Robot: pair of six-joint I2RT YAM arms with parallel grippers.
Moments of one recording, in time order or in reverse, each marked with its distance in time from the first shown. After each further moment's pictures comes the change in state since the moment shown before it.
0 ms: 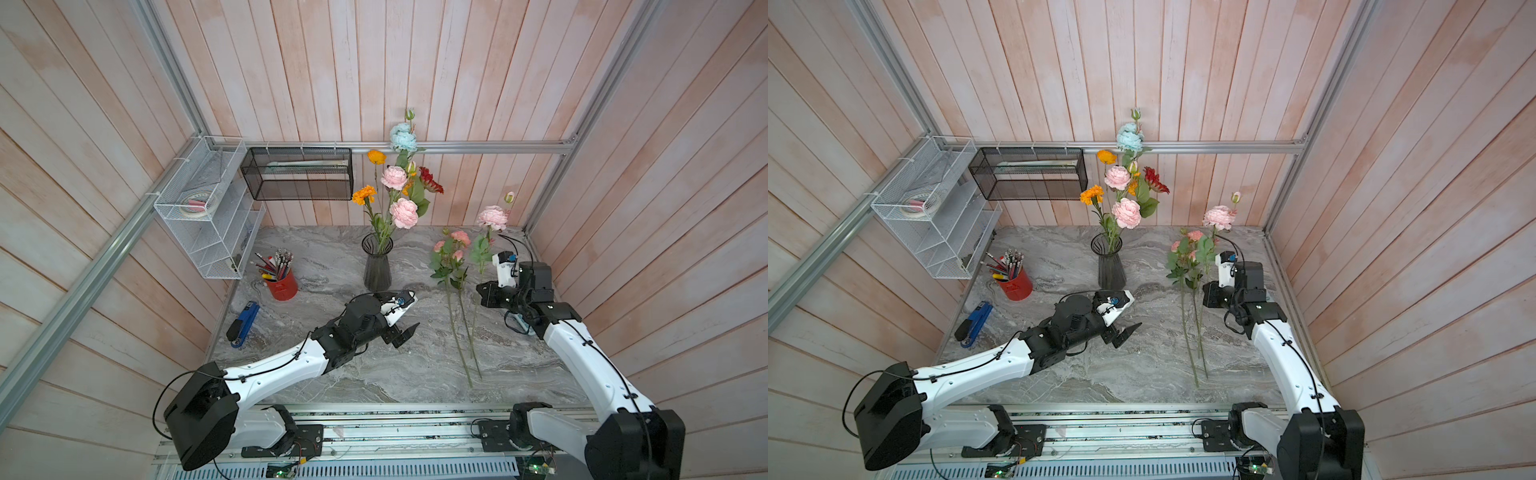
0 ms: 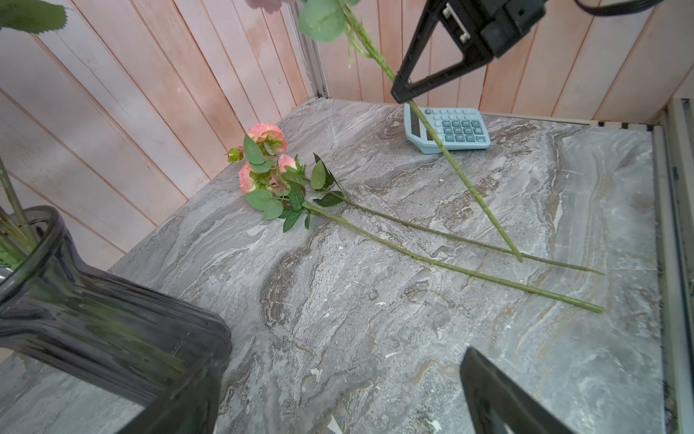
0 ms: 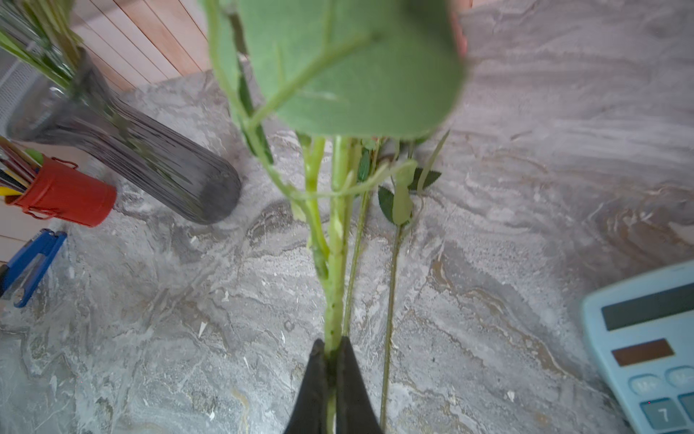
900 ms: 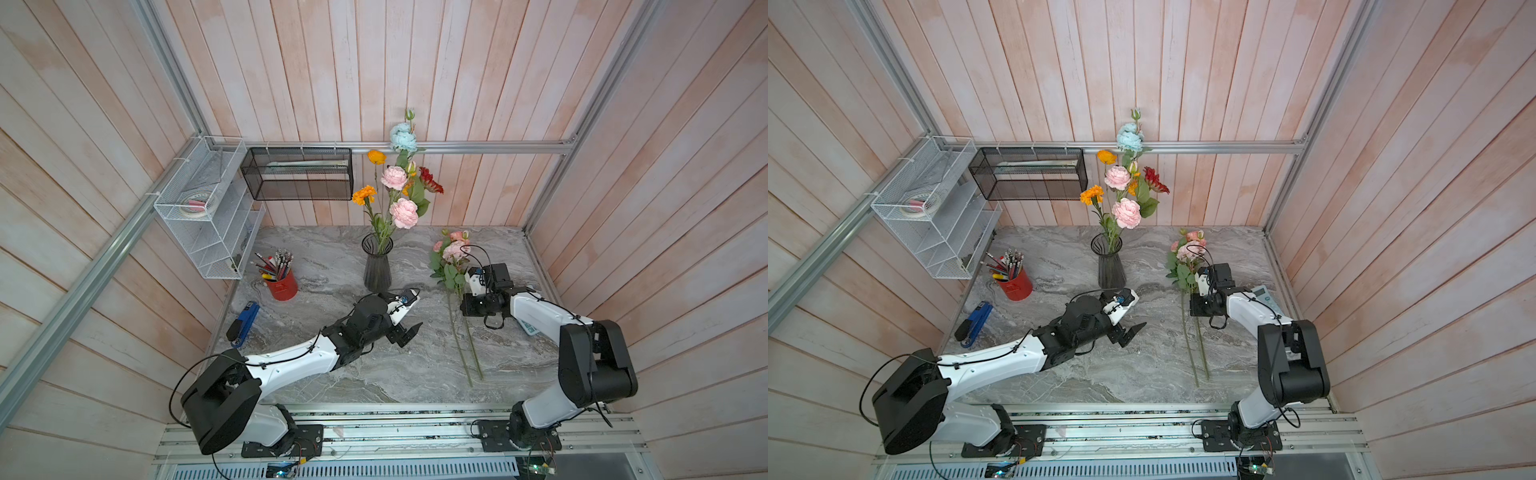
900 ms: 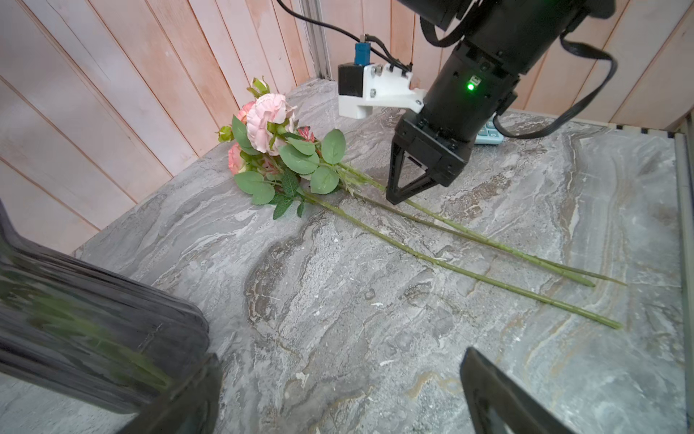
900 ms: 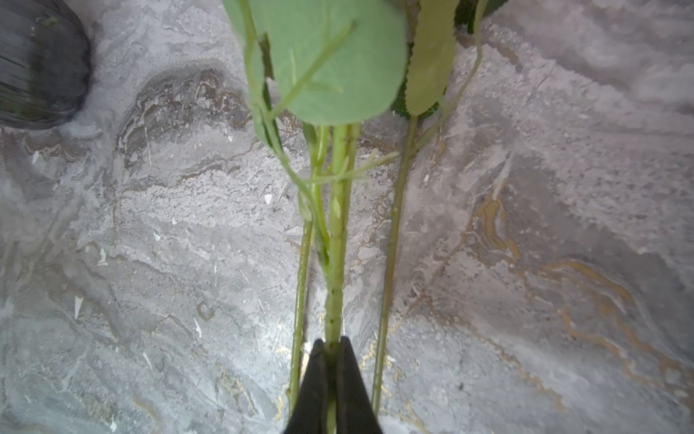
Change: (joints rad) left arm 0.000 0.119 0.000 0.083 0.002 -0.066; right arm 0.077 0.424 0.050 0.031 0.068 -0.043
